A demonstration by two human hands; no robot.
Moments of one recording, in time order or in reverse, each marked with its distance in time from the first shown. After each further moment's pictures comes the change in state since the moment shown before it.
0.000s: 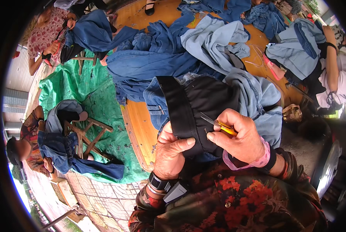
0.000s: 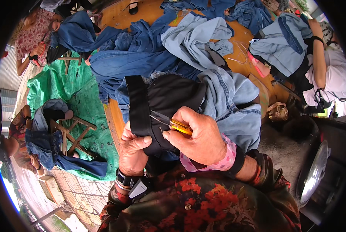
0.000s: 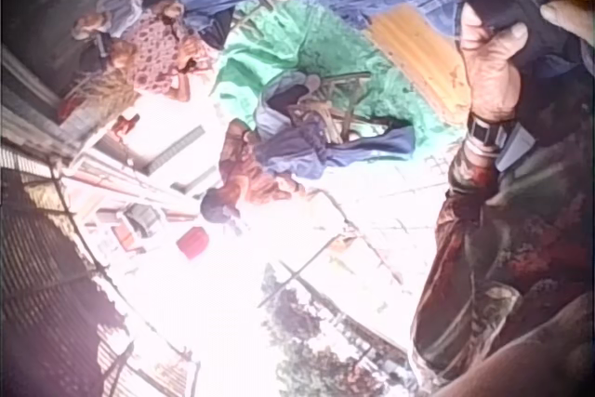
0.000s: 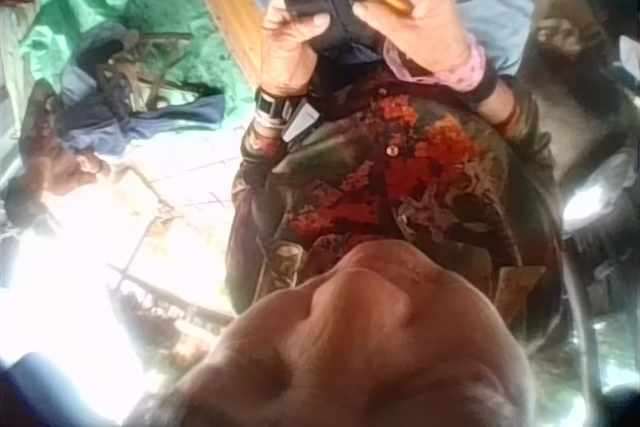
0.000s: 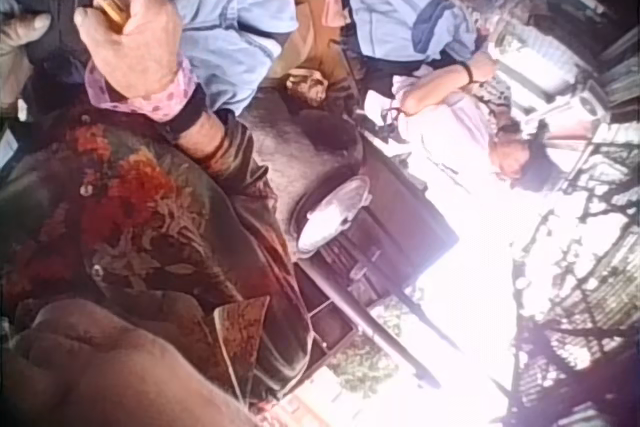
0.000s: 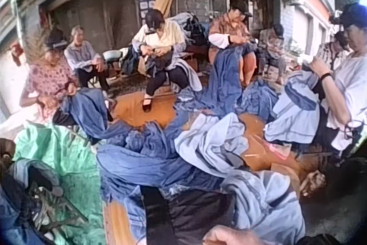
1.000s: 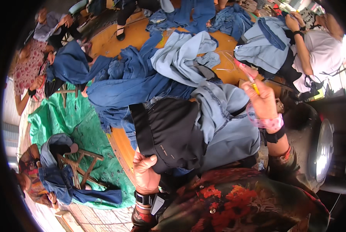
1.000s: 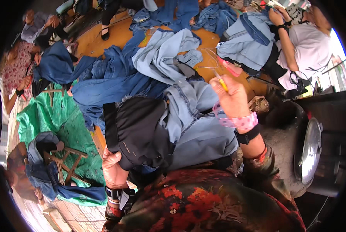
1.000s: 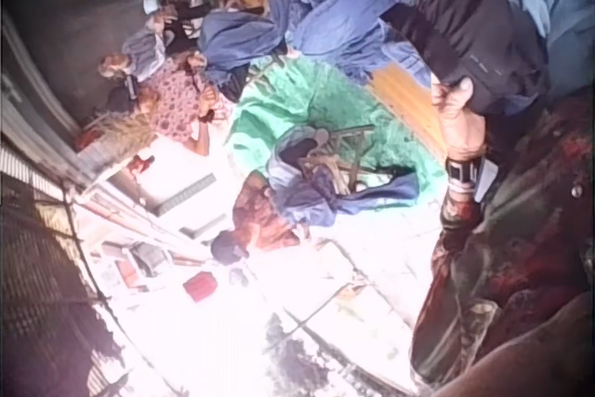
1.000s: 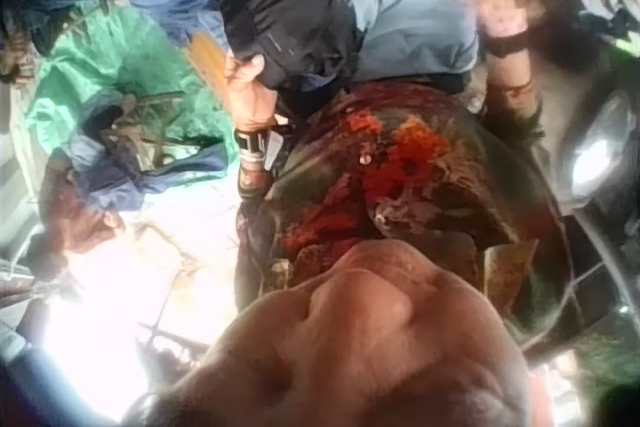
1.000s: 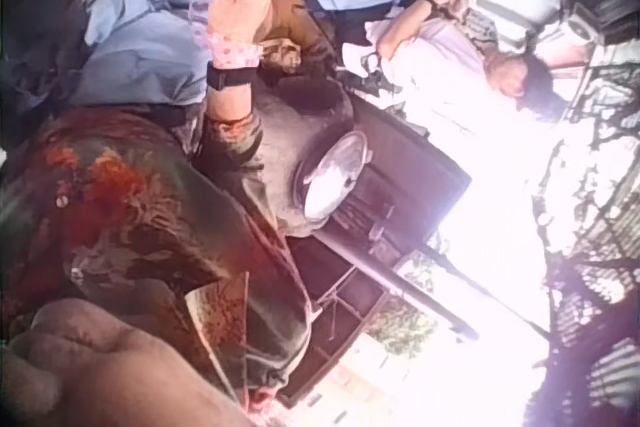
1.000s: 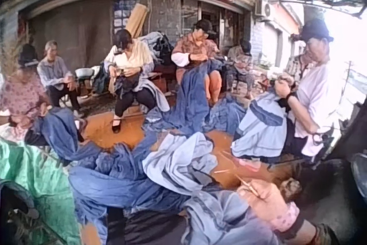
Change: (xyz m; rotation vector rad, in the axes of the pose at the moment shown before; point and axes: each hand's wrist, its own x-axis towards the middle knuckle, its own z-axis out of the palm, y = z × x) left_hand -0.004 0.002 -0.023 -0.103 0.031 -0.006; right_hand 0.008 0.049 -0.136 -0.227 0.494 -0.018
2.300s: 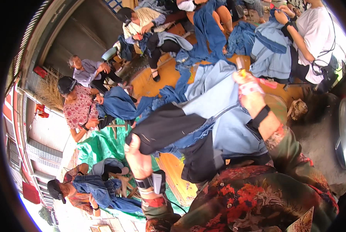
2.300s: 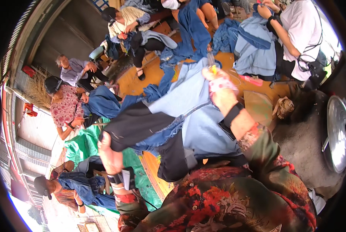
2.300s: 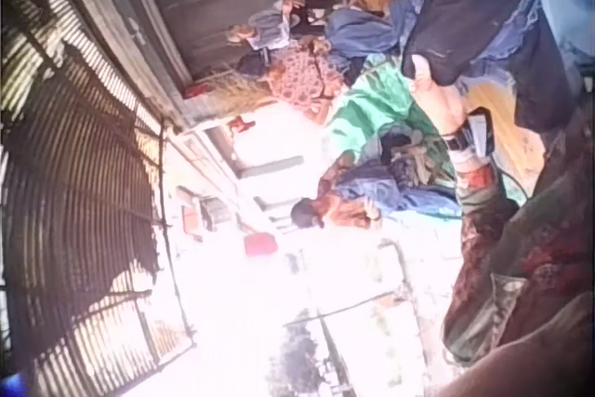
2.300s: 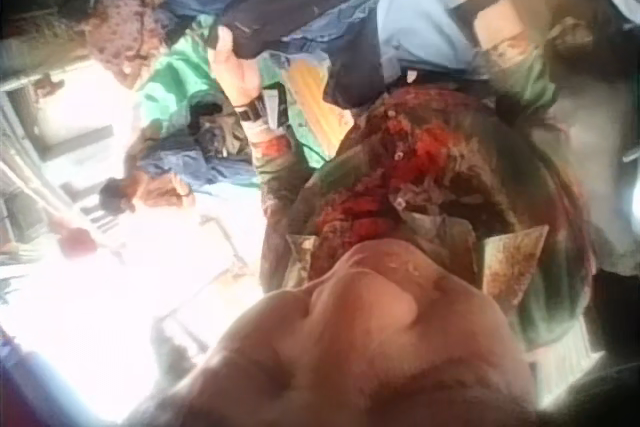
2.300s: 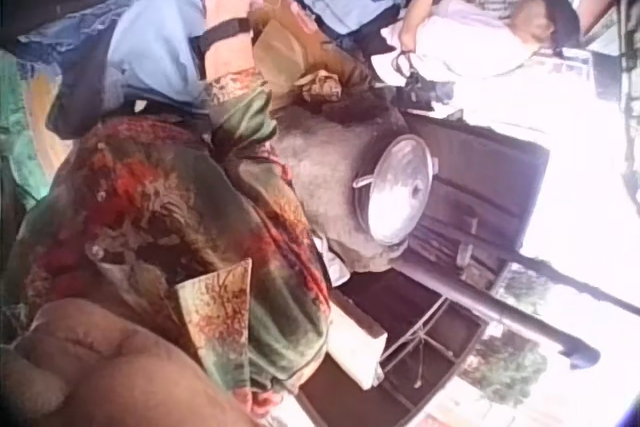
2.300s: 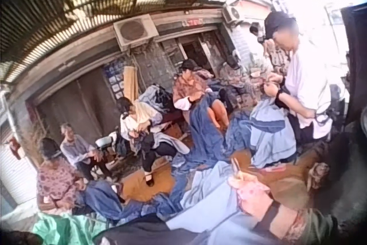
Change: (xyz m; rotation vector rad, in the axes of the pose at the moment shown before) left_hand 0.001 0.110 0.088 0.486 -0.024 0.503; right_hand 0.039 -0.045 0.009 1.108 0.283 0.221
